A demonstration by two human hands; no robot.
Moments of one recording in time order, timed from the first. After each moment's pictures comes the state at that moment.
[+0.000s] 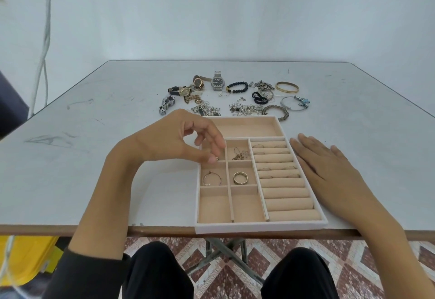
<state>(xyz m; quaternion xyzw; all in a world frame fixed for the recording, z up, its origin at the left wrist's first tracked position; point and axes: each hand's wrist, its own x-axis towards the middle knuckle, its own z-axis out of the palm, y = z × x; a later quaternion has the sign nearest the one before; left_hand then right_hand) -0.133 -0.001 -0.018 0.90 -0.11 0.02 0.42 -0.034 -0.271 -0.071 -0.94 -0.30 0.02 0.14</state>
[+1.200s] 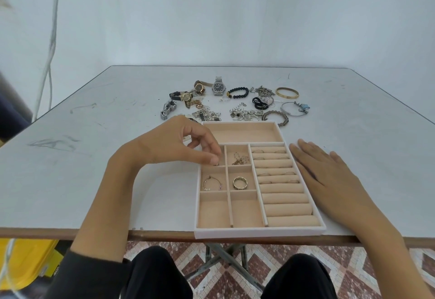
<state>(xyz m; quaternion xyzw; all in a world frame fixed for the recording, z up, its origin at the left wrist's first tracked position) -0.129 0.005 -0.023 0.91 -0.07 0.03 0.42 -0.031 -0.272 -0.074 -0.94 -0.30 0.02 0.15</state>
